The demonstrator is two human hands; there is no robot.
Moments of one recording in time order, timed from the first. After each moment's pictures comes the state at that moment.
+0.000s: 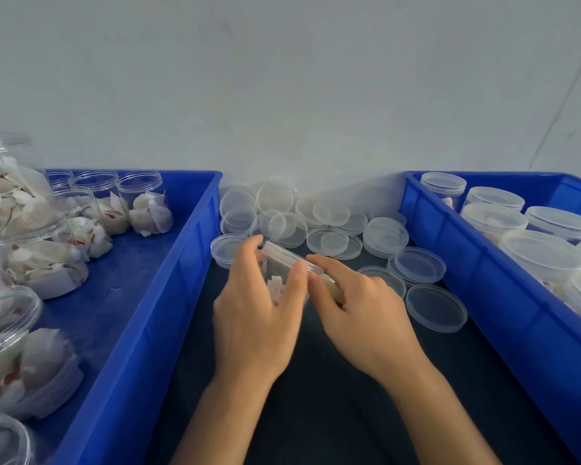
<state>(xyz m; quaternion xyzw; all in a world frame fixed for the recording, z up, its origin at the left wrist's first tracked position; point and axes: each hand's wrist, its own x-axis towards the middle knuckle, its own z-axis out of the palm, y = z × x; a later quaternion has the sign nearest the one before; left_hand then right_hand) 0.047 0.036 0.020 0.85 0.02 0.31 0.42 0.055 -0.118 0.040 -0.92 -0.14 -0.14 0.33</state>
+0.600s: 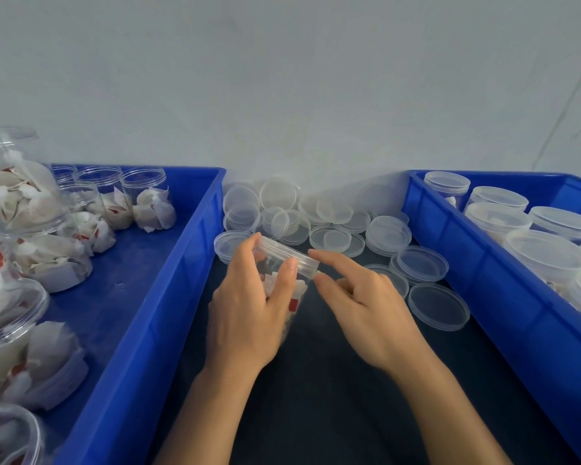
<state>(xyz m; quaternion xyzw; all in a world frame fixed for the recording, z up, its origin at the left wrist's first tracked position) 0.058 0.055 0.009 0.86 0.00 0.30 0.41 0.064 -0.125 0.035 -0.90 -0.16 -0.09 0.39</state>
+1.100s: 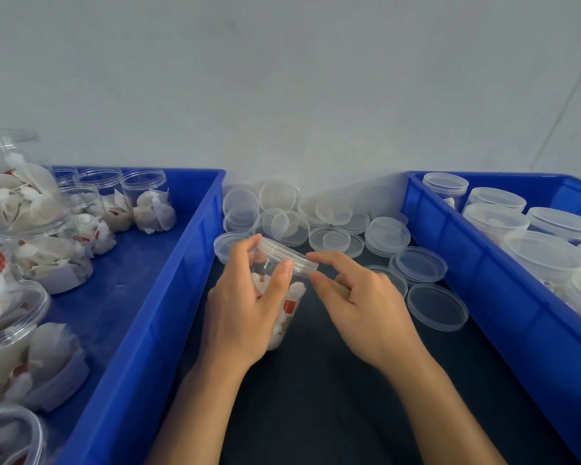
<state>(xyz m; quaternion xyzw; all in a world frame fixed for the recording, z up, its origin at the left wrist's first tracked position) 0.062 0.068 0.007 0.84 -0.02 0.27 0.47 0.067 -0.123 0.031 -0.91 -0.16 -0.13 0.37</state>
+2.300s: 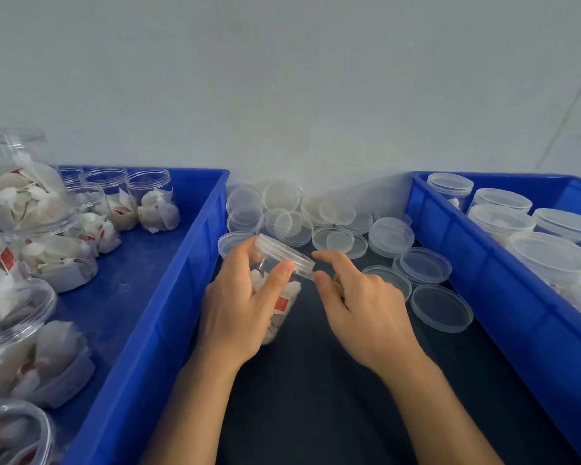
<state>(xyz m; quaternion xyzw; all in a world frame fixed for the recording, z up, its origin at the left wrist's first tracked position) 0.063 0.079 0.011 0.85 -0.02 0.23 0.48 0.064 -0.111 0.036 -0.94 -0.16 -0.15 0.24</state>
